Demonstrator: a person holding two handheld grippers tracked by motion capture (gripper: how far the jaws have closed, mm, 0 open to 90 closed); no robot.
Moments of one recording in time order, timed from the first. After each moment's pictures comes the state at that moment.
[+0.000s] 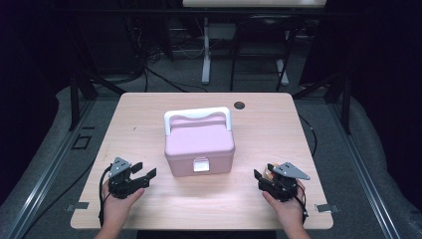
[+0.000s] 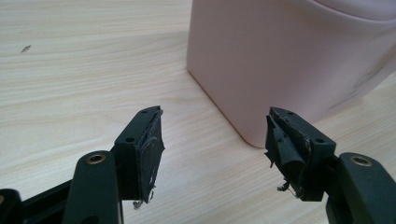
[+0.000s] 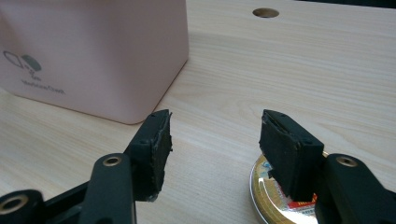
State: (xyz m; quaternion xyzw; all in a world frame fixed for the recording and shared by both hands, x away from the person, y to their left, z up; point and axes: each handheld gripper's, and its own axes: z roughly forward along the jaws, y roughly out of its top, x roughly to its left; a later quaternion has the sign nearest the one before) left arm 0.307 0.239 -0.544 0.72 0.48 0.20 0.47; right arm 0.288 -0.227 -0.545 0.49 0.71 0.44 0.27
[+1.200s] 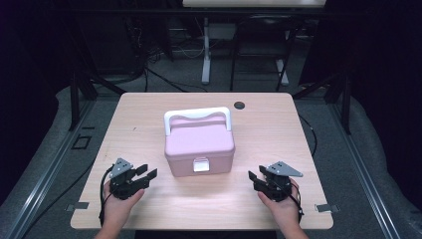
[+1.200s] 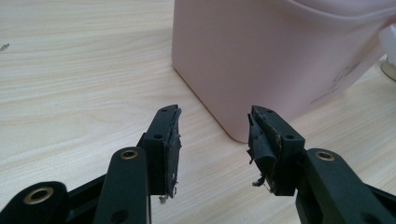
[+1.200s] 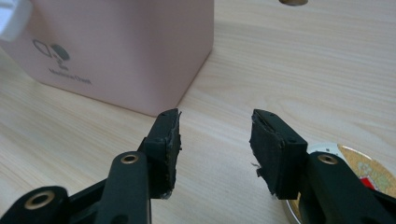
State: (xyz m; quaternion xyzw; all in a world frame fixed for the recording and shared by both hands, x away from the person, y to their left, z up) left arm 0.303 0.236 -0.540 0.73 0.47 0.19 0.47; right arm 0.290 -0.212 -0.538 0.48 0.72 0.44 0.24
